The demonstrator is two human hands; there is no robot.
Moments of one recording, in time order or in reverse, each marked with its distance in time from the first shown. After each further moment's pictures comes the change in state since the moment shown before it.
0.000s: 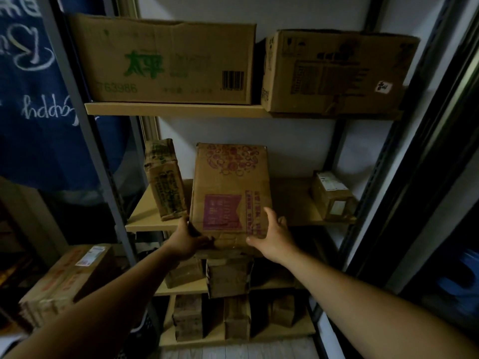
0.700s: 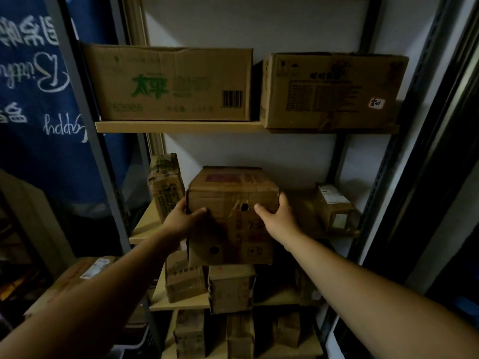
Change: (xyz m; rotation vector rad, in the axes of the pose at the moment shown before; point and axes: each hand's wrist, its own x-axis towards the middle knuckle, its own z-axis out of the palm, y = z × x) left_hand 0.005 0.057 -0.012 -0.099 0.106 0.106; right_hand 0.016 -0.034 -0.046 0.508 0.112 -0.041
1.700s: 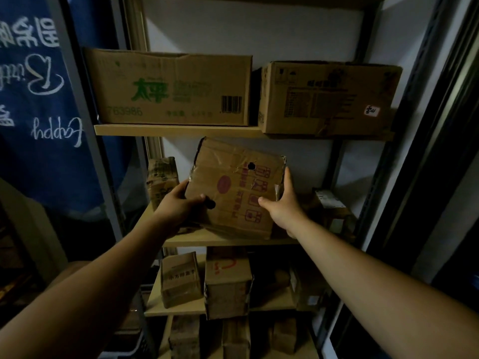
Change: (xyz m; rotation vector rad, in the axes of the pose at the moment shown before) left_hand -0.001 0.036 -0.007 -0.211 -0.056 0.115; right_hand 0.008 -0.032 -0.021 0.078 -0.052 -0.127
